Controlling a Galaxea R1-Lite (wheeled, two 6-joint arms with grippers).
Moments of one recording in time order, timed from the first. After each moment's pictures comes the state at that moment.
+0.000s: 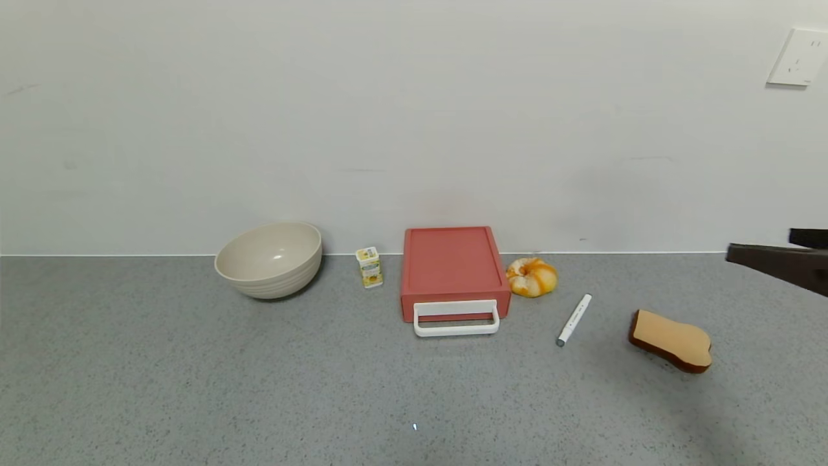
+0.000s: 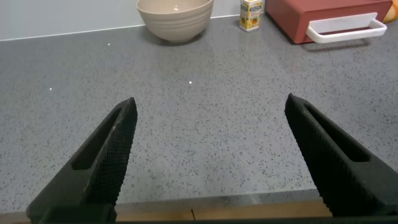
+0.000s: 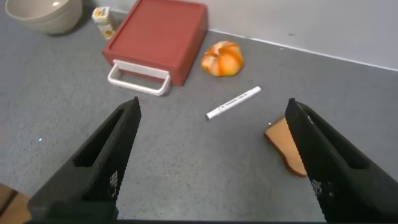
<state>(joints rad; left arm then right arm) 0.00 0.00 0.00 0.00 -0.01 0.05 0.18 1.18 -0.98 0.12 0.20 0.01</state>
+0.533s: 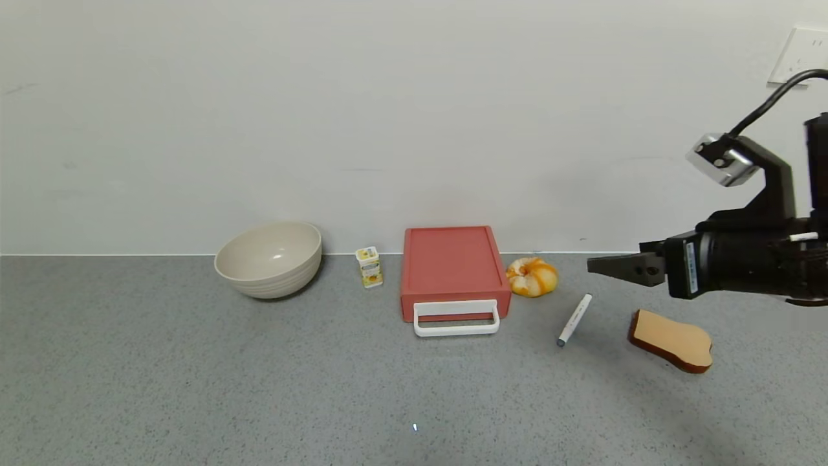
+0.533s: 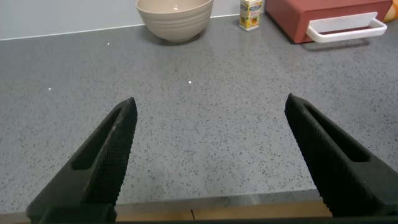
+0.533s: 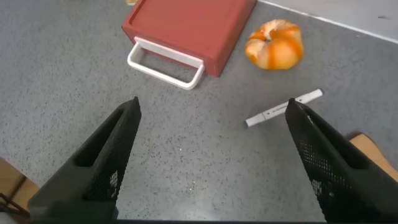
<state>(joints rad) 0.00 0.00 0.00 0.00 -0.01 0.05 0.34 1.52 -1.11 0.07 0.20 0.03</state>
